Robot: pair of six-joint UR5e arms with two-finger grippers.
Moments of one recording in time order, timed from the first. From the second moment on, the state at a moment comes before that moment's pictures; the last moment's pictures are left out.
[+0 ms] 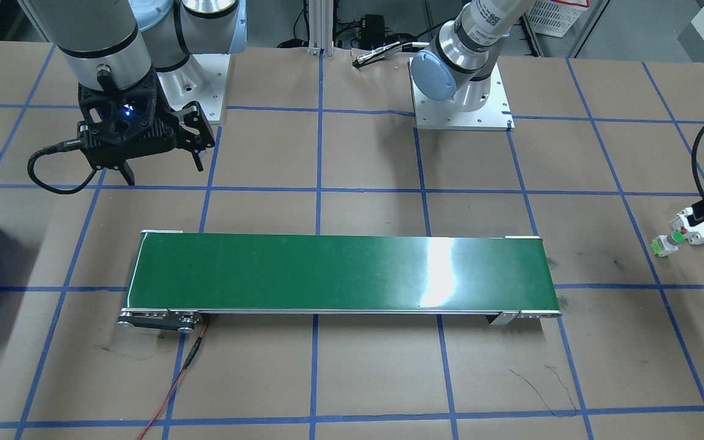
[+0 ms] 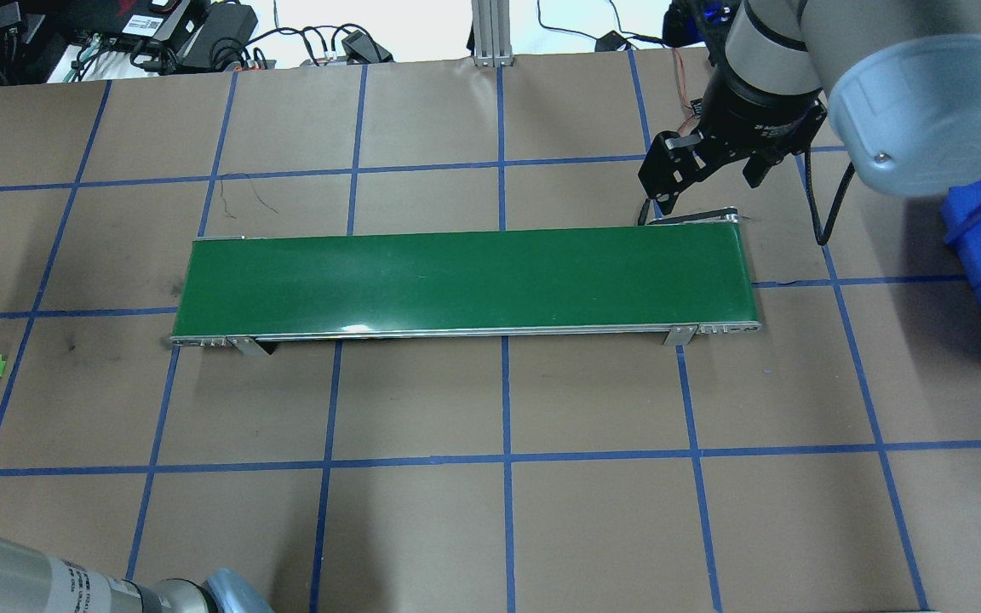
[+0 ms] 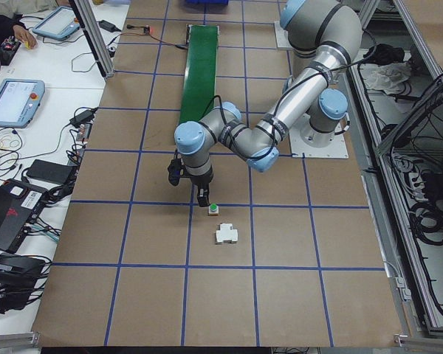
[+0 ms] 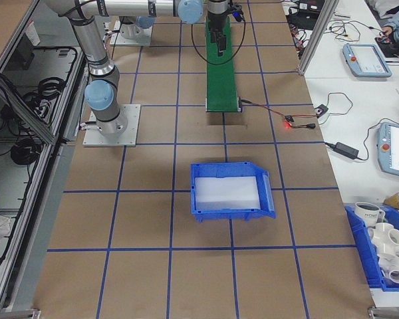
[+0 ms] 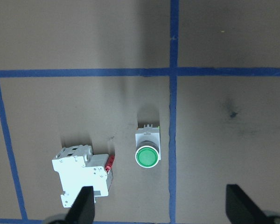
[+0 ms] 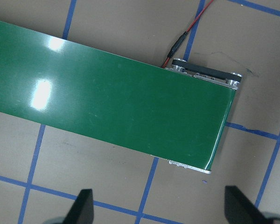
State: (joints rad) left arm -0.76 -1.93 -1.59 -1.23 1.71 0.82; right arm 1.63 -1.55 1.61 -1.68 -1.57 -0.21
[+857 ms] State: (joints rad) left arm -0.76 -2.09 -1.60 -1.12 1.72 0.83; right arm 1.63 -1.55 1.61 -1.67 -1.57 -0.22
